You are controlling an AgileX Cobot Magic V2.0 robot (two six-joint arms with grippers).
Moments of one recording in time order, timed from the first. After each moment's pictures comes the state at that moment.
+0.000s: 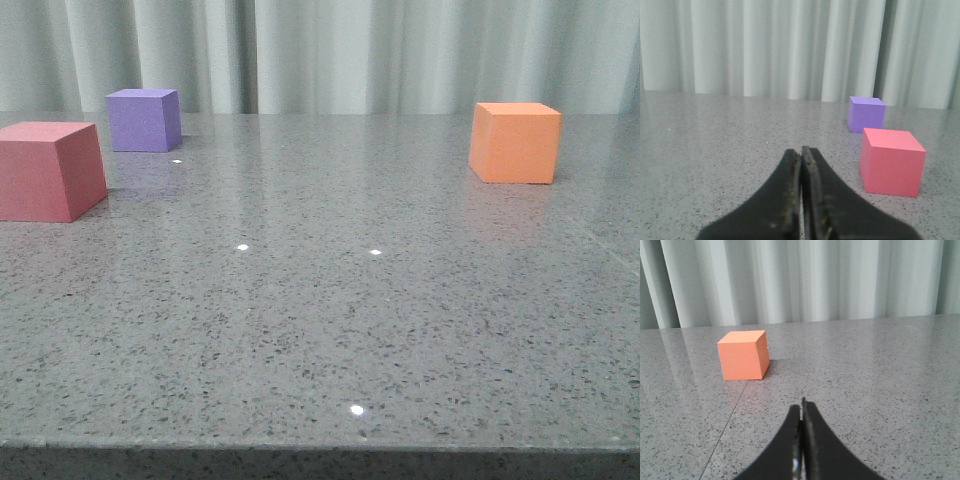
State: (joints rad) left arm 0.01 0.00 0.00 0.10 0.00 -0.20; right arm 0.01 -0.01 0.03 -0.06 0.02 0.14
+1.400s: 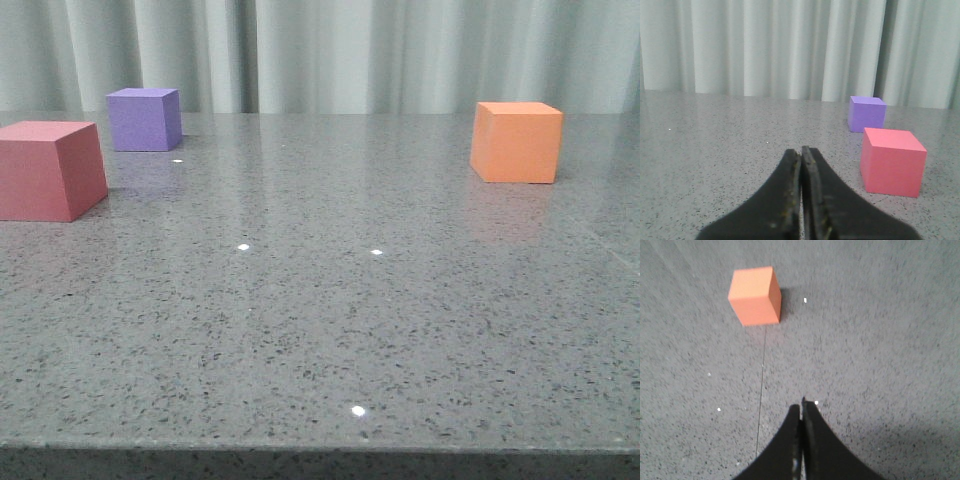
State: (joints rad) left arm 0.01 0.00 0.00 0.10 0.00 -0.20; right arm 0.01 0.67 -0.84 0.06 0.86 0.14
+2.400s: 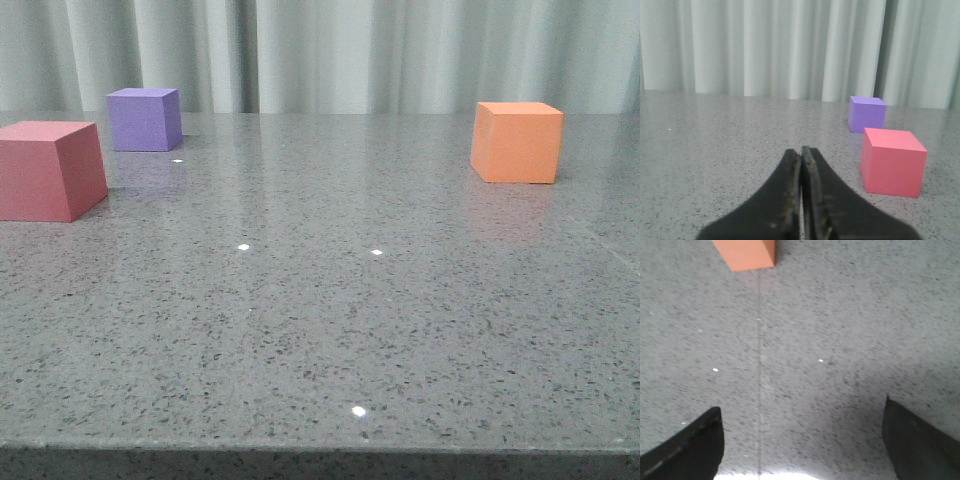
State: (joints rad) left arm 0.01 0.00 0.00 0.10 0.00 -0.20; right arm 0.01 0.77 -0.88 0.11 0.98 0.14
